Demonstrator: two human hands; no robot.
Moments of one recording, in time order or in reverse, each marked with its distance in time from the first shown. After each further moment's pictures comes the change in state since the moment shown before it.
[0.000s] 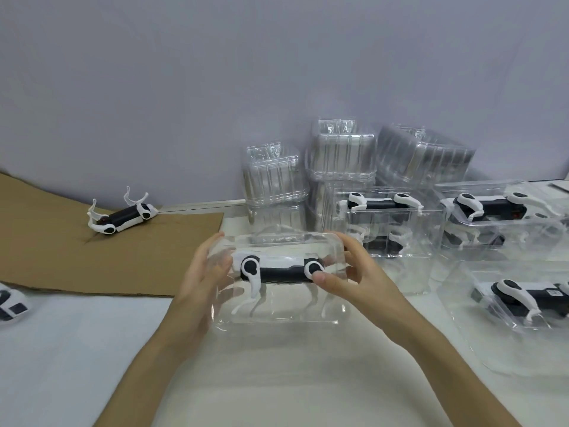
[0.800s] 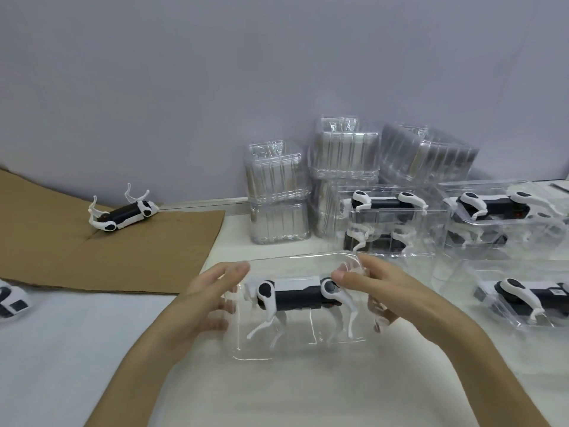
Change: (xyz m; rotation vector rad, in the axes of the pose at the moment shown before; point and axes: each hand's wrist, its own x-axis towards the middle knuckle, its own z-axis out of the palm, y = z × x) left_hand -0.007 0.014 -0.005 0.169 -0.067 -0.357; right_hand -0.011 -0.019 -0.022 -0.096 -0.104 0.289
